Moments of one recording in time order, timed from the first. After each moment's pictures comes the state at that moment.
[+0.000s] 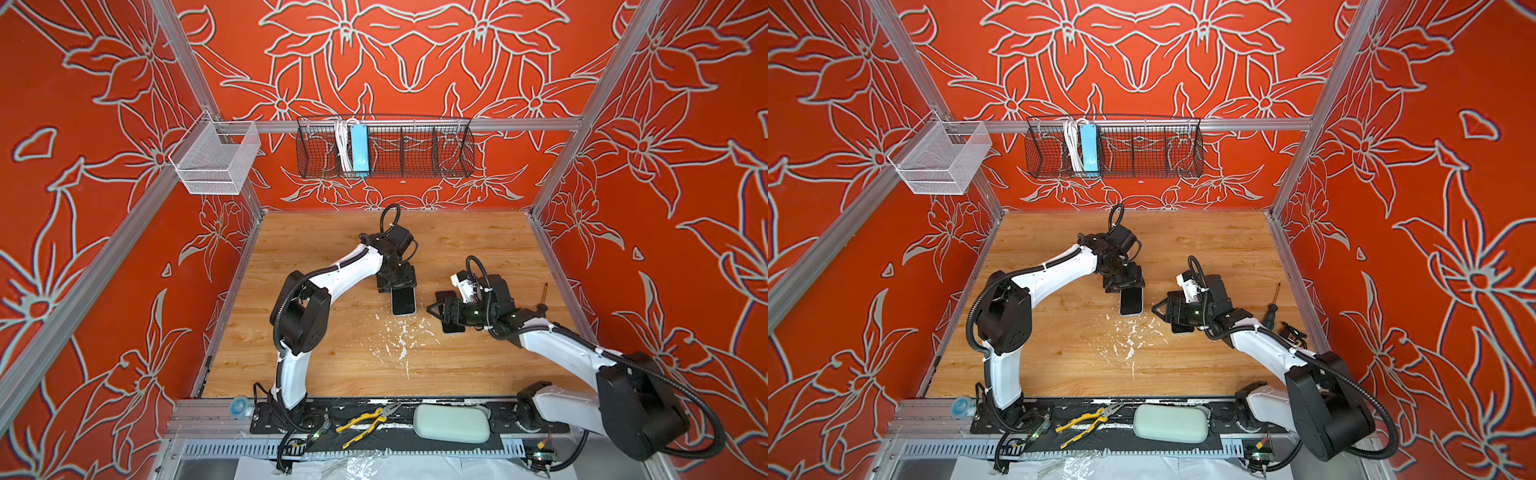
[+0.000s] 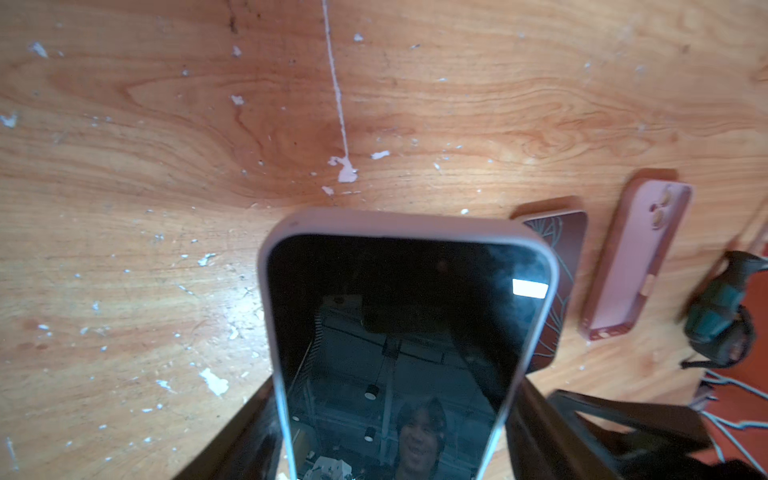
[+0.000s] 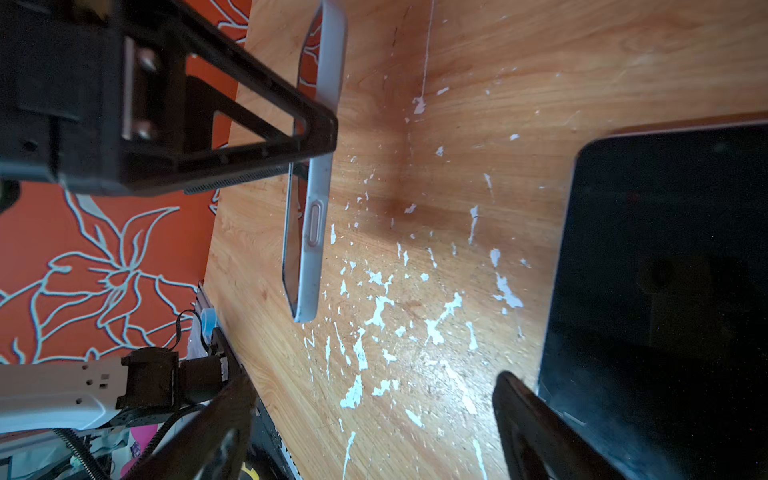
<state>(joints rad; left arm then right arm) -0.58 1.97 1.66 -0.91 0.21 -0.75 0.40 1.24 0.52 0.00 -0.59 0.61</state>
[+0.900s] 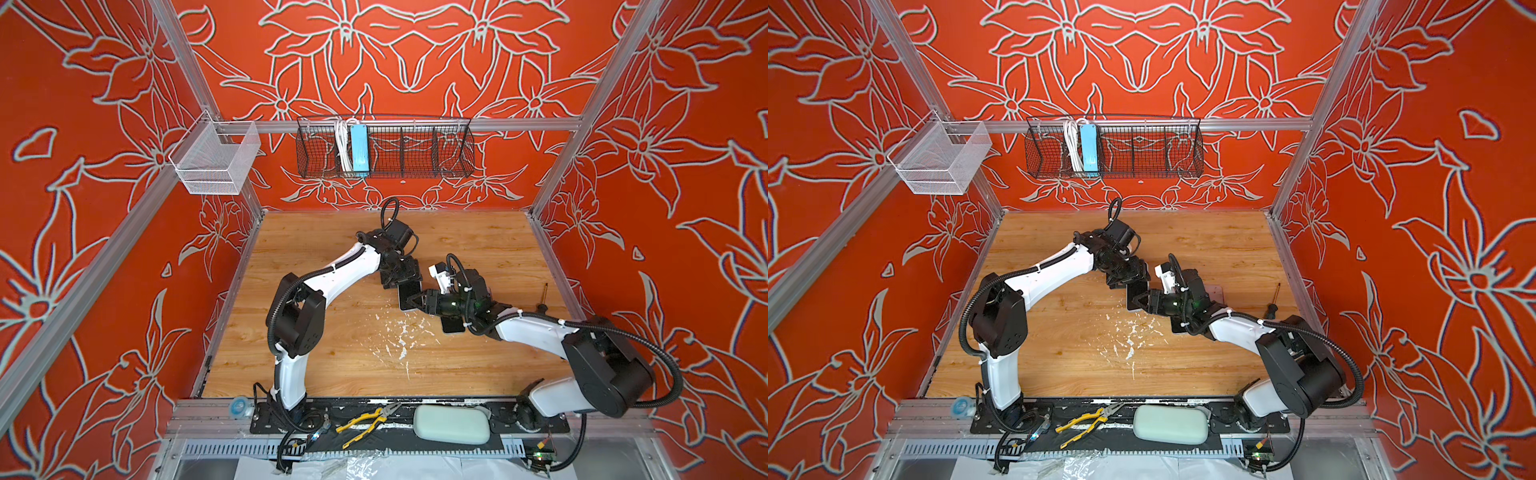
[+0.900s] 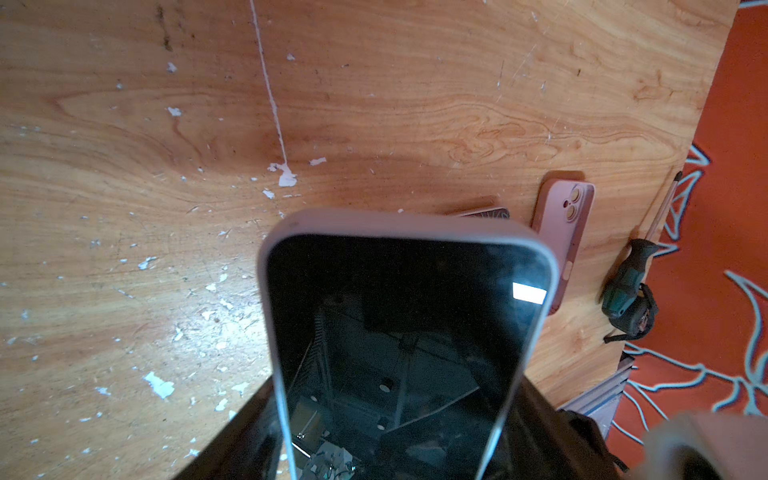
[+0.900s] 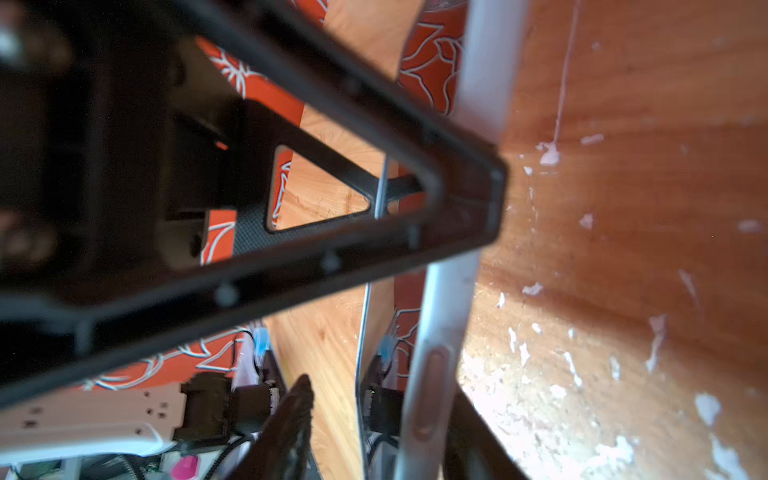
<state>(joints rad) -0.58 1.94 1.67 -0.86 0.27 -0.78 0.55 1.45 0.60 0.36 -0.57 0.81</state>
